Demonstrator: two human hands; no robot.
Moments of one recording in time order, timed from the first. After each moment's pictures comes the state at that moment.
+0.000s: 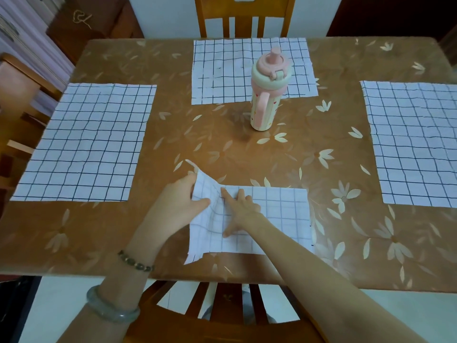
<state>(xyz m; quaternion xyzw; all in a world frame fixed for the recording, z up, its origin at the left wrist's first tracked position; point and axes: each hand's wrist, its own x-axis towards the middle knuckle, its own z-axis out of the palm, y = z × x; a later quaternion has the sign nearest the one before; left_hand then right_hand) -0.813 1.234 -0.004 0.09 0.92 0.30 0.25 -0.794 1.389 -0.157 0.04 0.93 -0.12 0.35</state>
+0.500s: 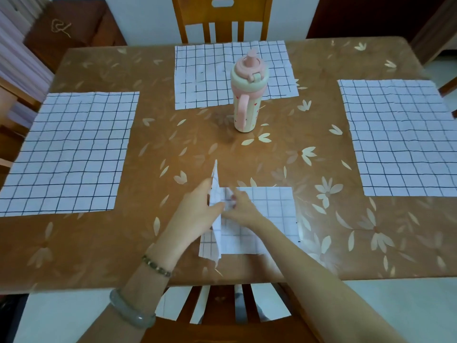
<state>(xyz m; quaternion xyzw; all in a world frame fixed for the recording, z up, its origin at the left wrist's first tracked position) -0.792 1.286 -0.020 0.10 0.90 0.34 0.26 -0.777 1.423 -0.153 0.19 0.80 -0.53 0.22</state>
